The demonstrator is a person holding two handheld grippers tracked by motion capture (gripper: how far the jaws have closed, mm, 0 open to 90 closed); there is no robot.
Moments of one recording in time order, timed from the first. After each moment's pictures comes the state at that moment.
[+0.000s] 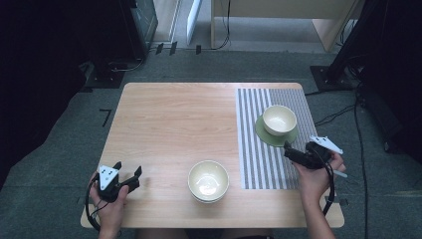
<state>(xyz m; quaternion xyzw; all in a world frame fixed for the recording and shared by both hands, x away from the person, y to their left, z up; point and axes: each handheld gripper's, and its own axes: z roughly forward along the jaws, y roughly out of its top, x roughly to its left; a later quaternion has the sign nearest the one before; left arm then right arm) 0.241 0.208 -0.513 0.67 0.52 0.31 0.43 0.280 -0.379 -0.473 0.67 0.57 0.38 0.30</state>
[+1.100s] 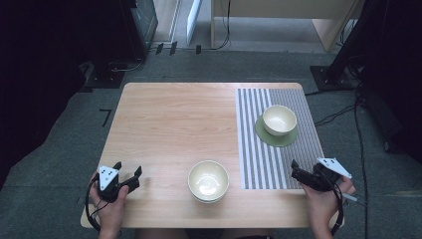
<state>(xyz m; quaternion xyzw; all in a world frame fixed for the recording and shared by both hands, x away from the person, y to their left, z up) 0.241 0.208 -0.513 0.67 0.52 0.31 0.43 0.225 -0.394 -0.499 0.67 0.57 0.36 0.31</state>
